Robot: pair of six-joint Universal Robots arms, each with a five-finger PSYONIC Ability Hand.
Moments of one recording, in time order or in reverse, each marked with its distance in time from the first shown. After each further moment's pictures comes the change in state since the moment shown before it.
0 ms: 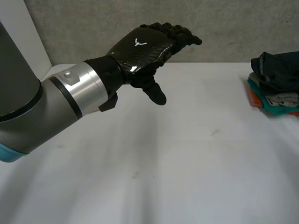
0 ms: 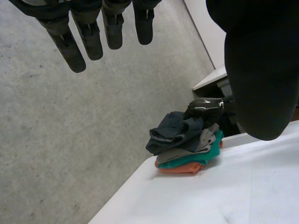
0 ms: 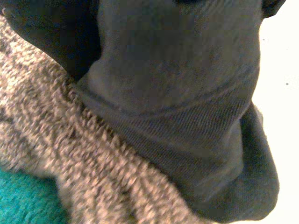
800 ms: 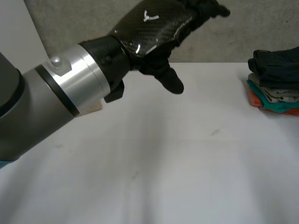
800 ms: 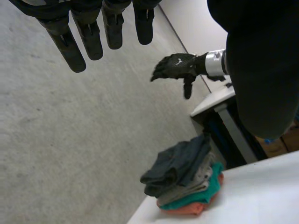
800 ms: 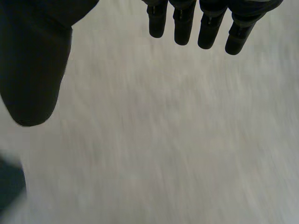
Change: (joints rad) left arm -0.060 0.093 0.009 0.043 -0.007 -0.046; right arm 0.161 -0.706 0.197 0.412 0.587 -0.562; left_hand 0.000 0.000 0.000 0.000 0.000; right_hand -0.814 -0.952 -0.954 -0.997 -0.968
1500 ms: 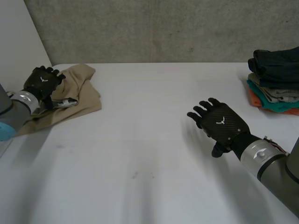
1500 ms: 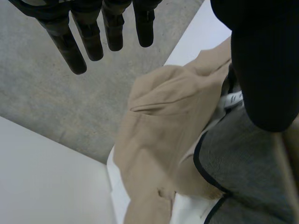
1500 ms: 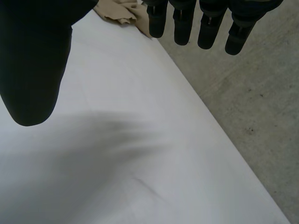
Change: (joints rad) left arm 0.675 -0.749 0.246 0.151 -0.159 0.661; right arm 0.497 -0.092 0.713 0.092 -0.192 -0.112; left_hand 0.039 0.028 0.016 0.030 0.008; right_hand 0.000 0.000 0.000 0.000 0.000
